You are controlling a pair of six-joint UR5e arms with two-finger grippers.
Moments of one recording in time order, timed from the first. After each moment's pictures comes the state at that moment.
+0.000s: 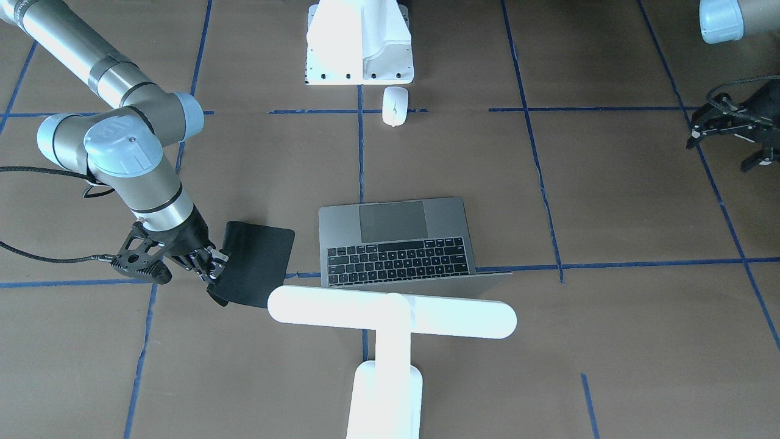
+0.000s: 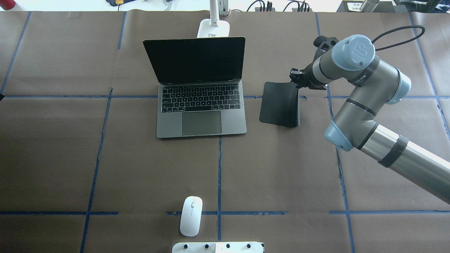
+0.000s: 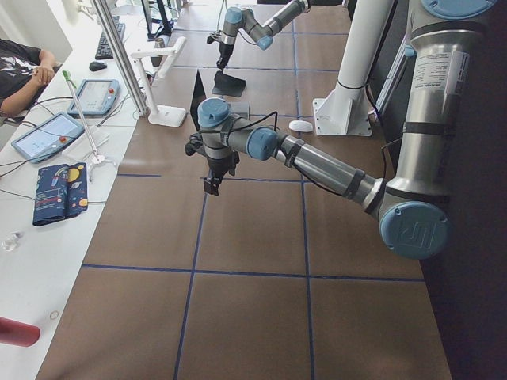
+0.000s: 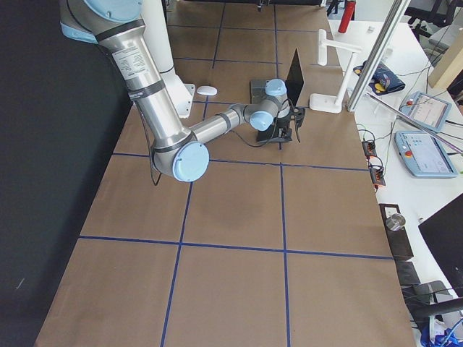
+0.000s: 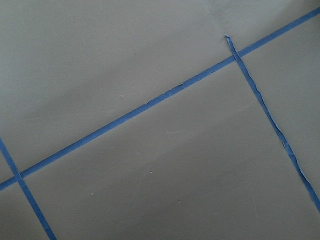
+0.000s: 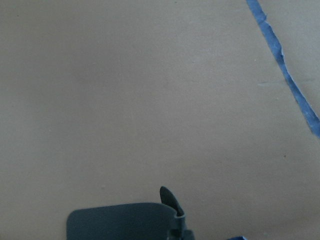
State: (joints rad) left arm -1.27 -1.64 -1.94 -1.49 -2.33 0.05; right arm 0.79 -1.07 1.44 -1.09 1.88 1.39
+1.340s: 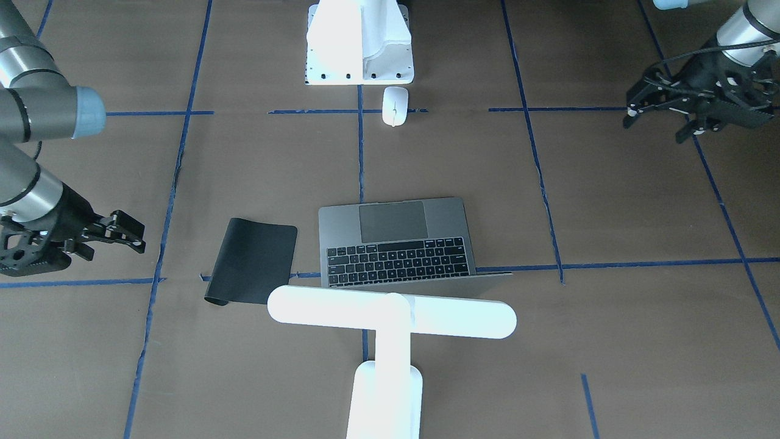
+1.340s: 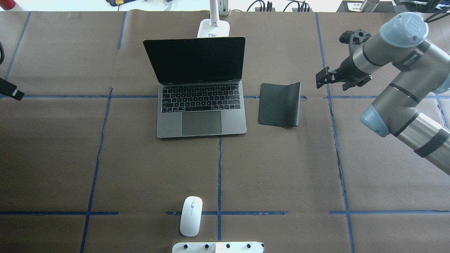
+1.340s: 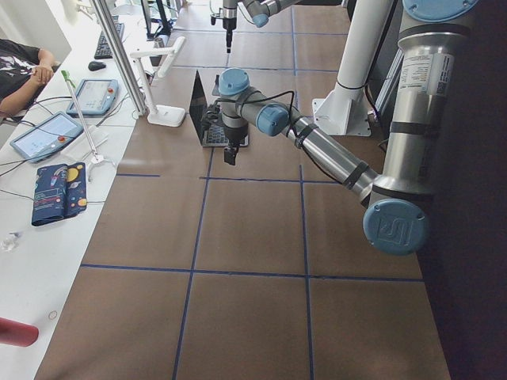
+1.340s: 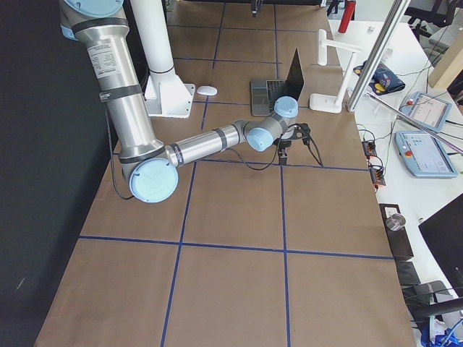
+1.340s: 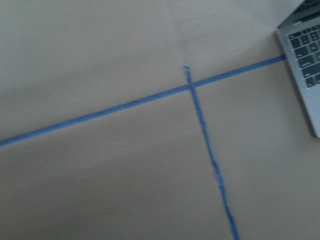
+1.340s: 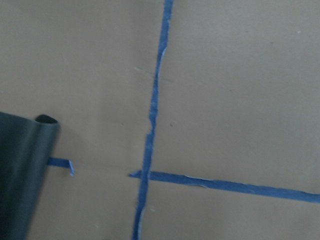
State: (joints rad) left arm -1.07 -1.66 -2.15 -1.50 -2.30 -0.51; right arm 1.06 -1.33 1.60 -1.20 2.27 0.67
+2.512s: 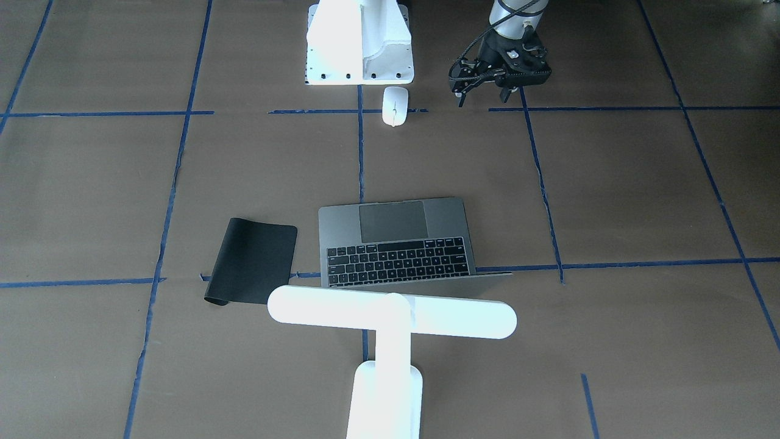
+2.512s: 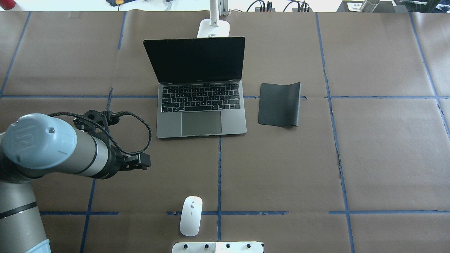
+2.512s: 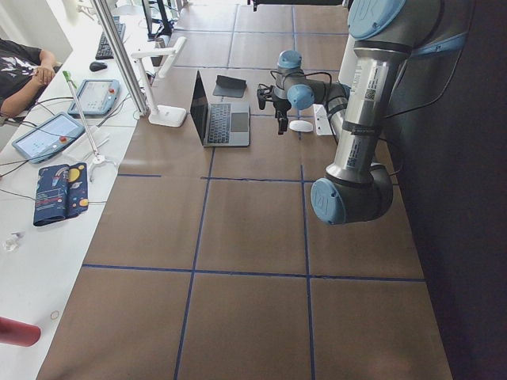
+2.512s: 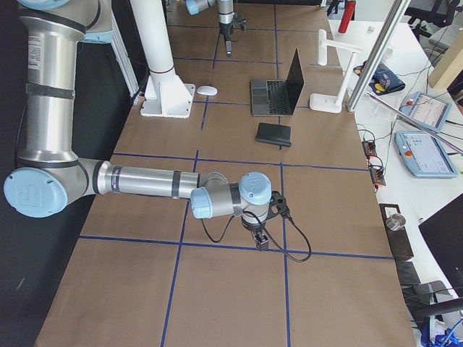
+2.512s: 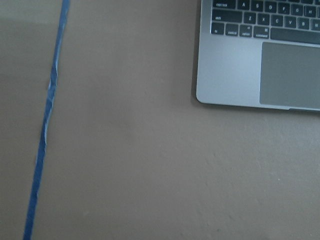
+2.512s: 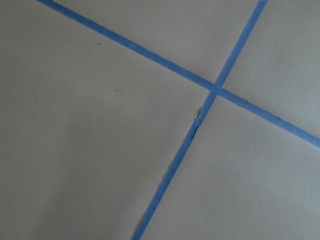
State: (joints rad) left arm -0.41 -1.83 -2.22 -1.50 -1.83 -1.49; right arm 1.48 -1.71 1.62 -1.33 2.33 -0.31
